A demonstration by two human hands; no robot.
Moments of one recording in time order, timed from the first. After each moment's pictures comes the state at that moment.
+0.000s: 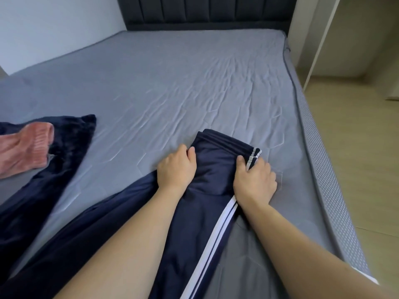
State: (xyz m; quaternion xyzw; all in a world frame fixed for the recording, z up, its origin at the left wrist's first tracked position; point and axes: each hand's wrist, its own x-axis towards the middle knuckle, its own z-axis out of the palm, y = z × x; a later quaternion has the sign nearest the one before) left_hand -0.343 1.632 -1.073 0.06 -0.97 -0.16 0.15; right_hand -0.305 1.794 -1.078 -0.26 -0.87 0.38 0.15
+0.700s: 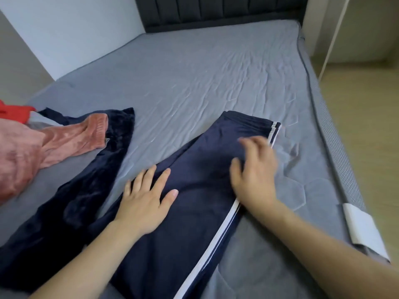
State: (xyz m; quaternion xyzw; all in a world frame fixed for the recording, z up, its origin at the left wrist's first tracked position) left_hand -0.145 1.498 -1.037 0.03 -1.00 0.01 -0.07; right_hand -0.192 1.746 -1.041 0.07 -0.86 0.34 0.37
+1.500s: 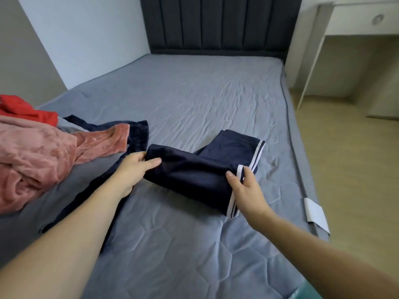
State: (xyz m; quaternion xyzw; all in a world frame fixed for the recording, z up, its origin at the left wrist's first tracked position) left_hand -0.138 1.453 -0.929 0.08 -0.81 -0.58 0.01; right_hand -0.092 1.727 -0.962 -0.04 -0.74 0.67 0.01
